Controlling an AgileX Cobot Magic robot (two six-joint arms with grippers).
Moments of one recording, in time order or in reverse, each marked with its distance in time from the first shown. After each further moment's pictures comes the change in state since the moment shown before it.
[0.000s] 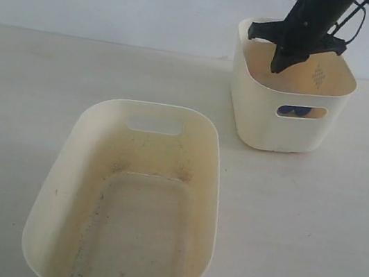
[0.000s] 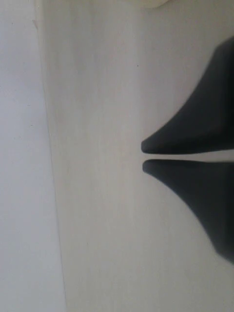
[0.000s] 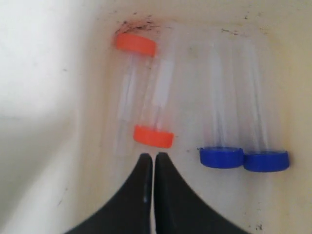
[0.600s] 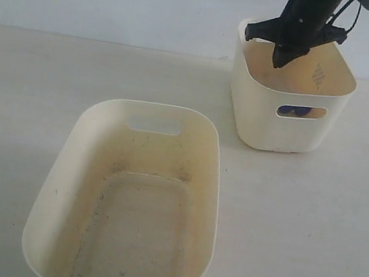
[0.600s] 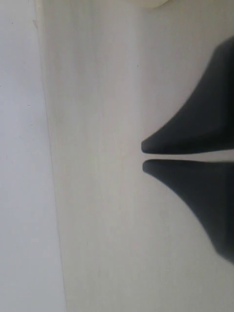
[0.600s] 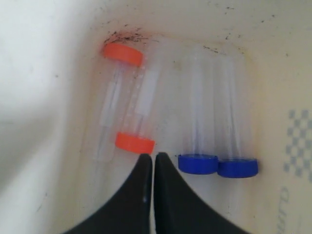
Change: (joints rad) left arm 0.000 0.000 0.000 0.000 0.000 0.000; right arm 0.034 0.002 -0.027 -0.128 0.002 -0.002
